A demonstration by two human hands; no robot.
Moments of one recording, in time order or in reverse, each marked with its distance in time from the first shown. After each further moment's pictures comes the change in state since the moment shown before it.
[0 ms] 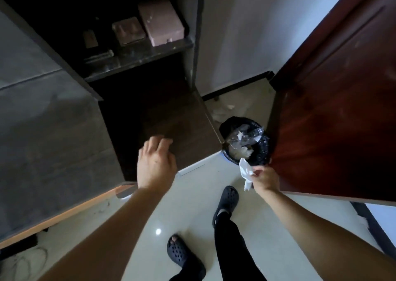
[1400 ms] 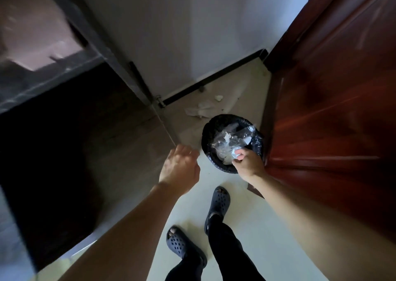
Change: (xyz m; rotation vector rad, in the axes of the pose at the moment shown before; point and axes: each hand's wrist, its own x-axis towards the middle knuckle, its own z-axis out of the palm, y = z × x) left_hand 0.099 0.085 0.169 0.104 -0.493 0.258; right_hand 0.163 -0.005 -0.001 -0.032 -0.188 -0.084
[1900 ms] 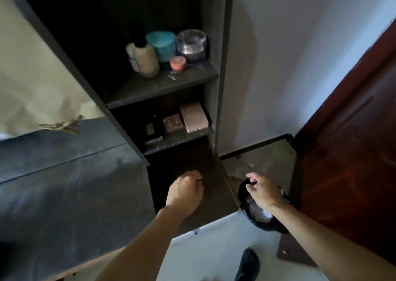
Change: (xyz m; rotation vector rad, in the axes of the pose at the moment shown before) left_hand -0.166 -0.019 -0.220 -0.230 0.328 -0.266; right_hand -0.182 -0.178 -0.088 -0.104 0.108 -0.428
